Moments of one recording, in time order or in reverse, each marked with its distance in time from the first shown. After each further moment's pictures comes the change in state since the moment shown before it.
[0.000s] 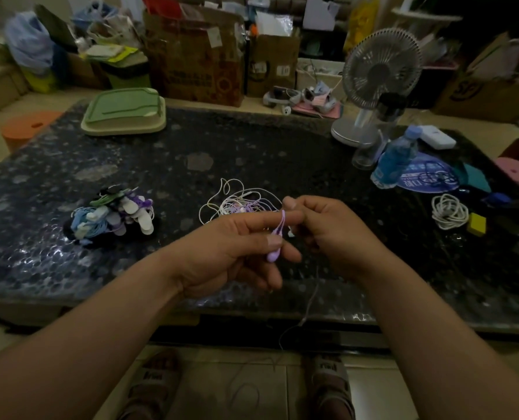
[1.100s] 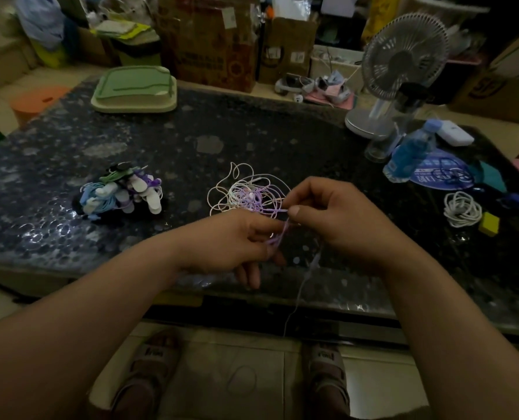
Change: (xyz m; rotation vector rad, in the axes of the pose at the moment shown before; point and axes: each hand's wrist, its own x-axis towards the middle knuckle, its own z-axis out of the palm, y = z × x) left_hand -0.002 -0.008 -0.017 0.650 -0.006 -0.090; right_hand -0.008 -0.015 -0.003 -0.413 -0.077 -0.164
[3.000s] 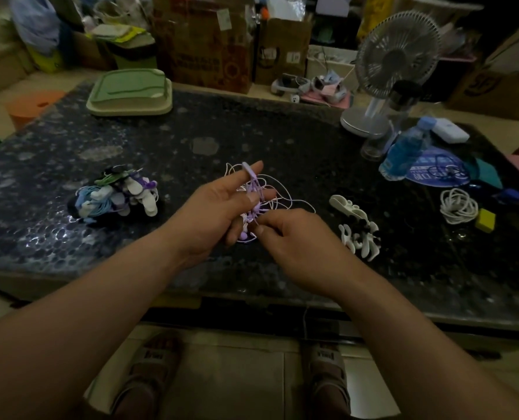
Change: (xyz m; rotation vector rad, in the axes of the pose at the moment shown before) left_hand 0.012 -0.001 -0.005 -0.435 0.463 0.082; right_hand -0.009 -0.002 0.048 -0.286 -0.045 -0.035
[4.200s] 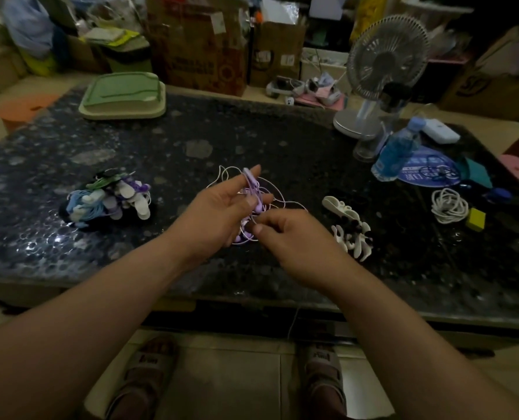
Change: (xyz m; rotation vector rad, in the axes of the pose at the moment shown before) left_hand 0.006 -0.008 0.010 0.101 0.020 0.059; right_hand 0.002 0.011 -0.001 0.269 0.016 0.077
